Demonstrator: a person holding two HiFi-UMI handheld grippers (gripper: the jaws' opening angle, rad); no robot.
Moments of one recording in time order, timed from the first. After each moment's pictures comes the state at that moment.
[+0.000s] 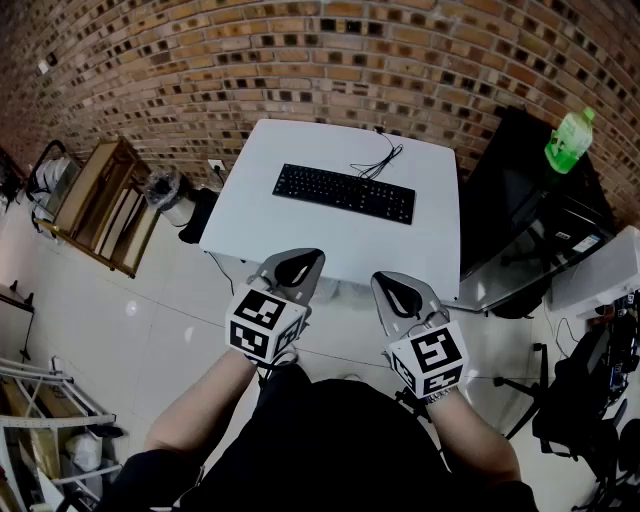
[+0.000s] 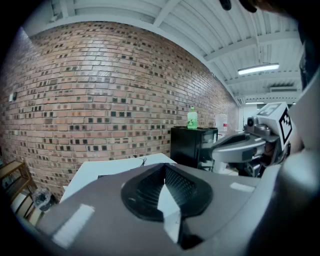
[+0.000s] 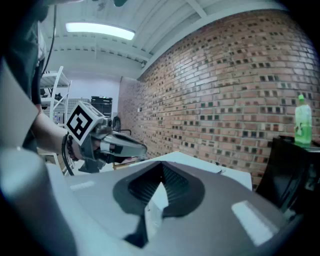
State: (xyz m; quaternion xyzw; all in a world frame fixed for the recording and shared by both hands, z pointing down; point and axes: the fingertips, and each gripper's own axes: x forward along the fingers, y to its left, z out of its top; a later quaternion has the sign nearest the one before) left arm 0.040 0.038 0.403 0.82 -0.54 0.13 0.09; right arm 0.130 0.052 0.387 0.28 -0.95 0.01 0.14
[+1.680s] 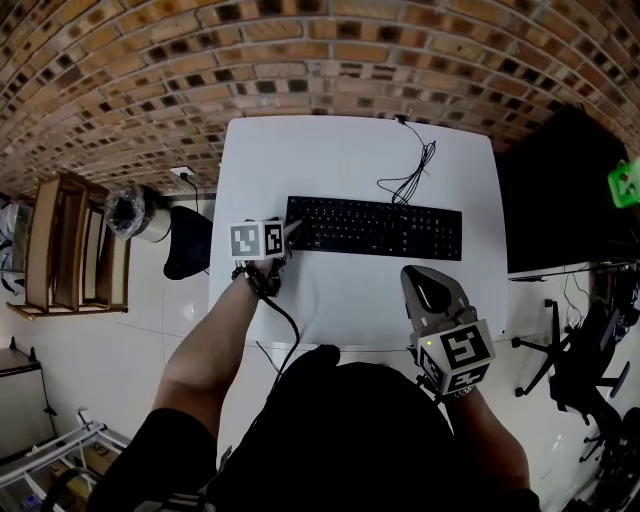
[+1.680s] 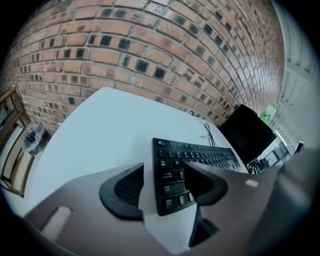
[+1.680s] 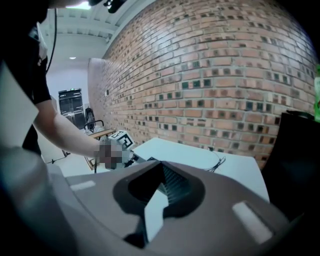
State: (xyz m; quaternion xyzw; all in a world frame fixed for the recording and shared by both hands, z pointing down) left arm -0.221 -0.266 0.655 0.71 -0.52 0.19 0.44; right arm 0.000 -0.171 0.456 0.39 -0.89 0.12 0.22
